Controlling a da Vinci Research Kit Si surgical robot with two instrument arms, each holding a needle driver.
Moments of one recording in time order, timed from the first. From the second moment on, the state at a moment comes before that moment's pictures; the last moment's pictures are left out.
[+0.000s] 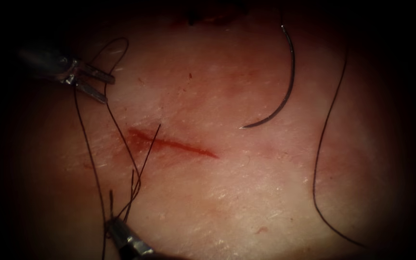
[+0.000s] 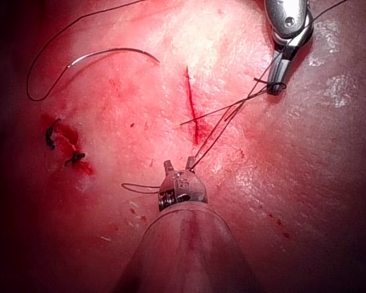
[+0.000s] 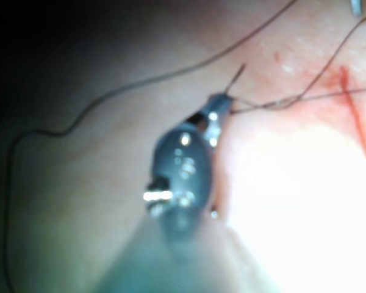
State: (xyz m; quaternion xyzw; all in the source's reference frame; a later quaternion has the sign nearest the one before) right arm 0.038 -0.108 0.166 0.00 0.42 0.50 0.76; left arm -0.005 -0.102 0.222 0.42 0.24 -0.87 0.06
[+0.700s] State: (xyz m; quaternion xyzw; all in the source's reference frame) right arm 0.038 -0.108 0.166 0.00 0.42 0.50 0.76; left arm -0.008 -0.106 0.224 0.40 0.24 -0.88 0.07
